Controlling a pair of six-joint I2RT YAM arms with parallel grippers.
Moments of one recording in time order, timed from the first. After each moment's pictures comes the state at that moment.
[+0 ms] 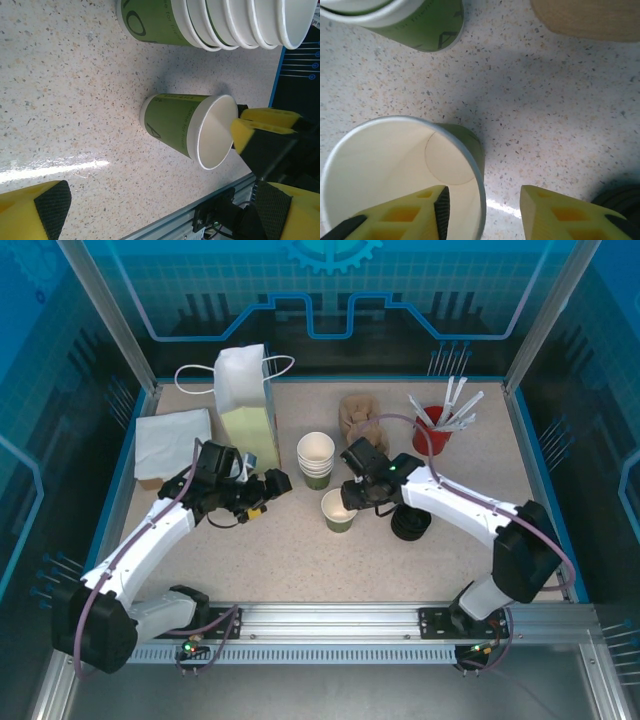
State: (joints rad) left arm -0.30 1.13 0.86 -0.65 0.53 -0.82; right arm 0.73 1.52 1.18 -0.80 0.08 0.48
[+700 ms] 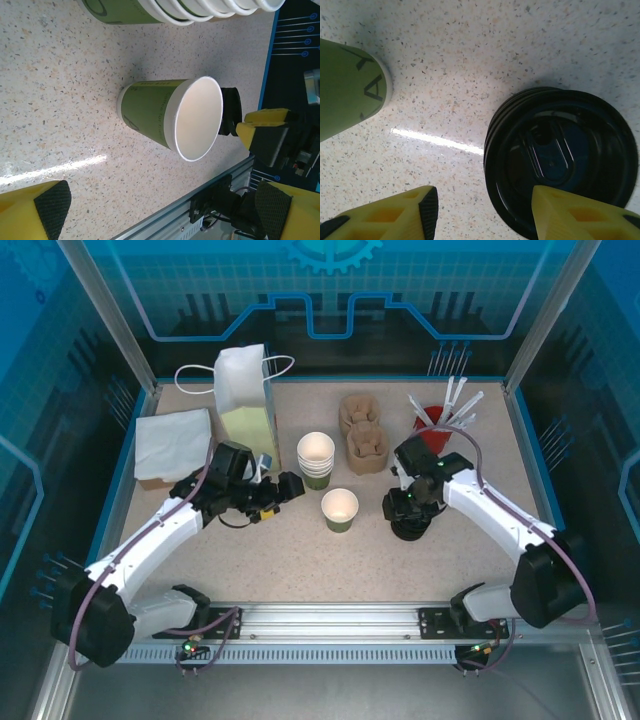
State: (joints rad) left arm -0.39 1.16 0.86 -0.57 0.53 -0.85; right arm 0.44 1.39 1.03 -1.00 -0.11 0.31
